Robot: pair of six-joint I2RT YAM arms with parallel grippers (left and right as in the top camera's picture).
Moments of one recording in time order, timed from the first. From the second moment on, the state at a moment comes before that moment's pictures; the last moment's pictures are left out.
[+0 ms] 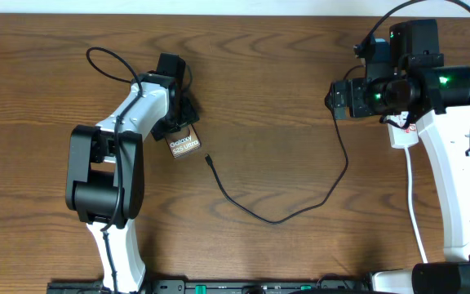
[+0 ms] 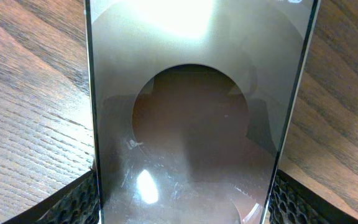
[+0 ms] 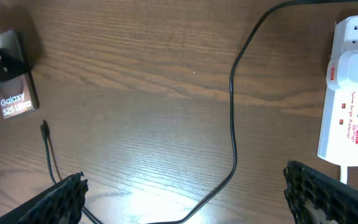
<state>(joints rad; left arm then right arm) -0.17 2.09 1.44 -0.77 -0.03 -0.67 0.09 1.58 1.65 -1.17 -0.19 -0.01</state>
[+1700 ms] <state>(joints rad) -0.35 2.09 1.45 -0.84 0.00 -0.43 0.09 1.58 1.65 -1.16 -0.19 -0.01</state>
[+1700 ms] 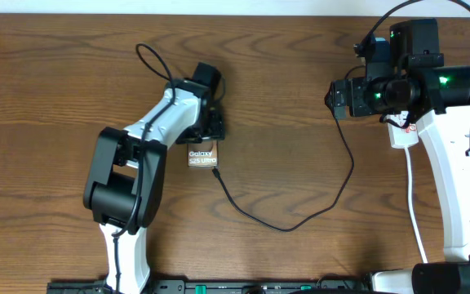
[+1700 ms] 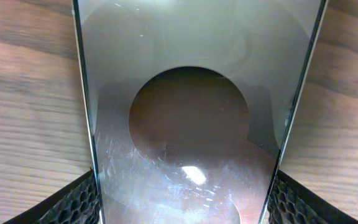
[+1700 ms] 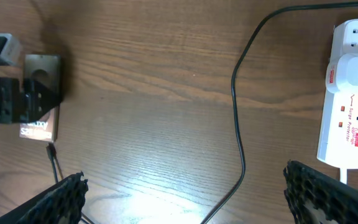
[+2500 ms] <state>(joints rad) -0.39 2.09 1.45 -0.83 0.00 -0.40 0.09 1.58 1.65 -1.16 -0.19 -0.01</state>
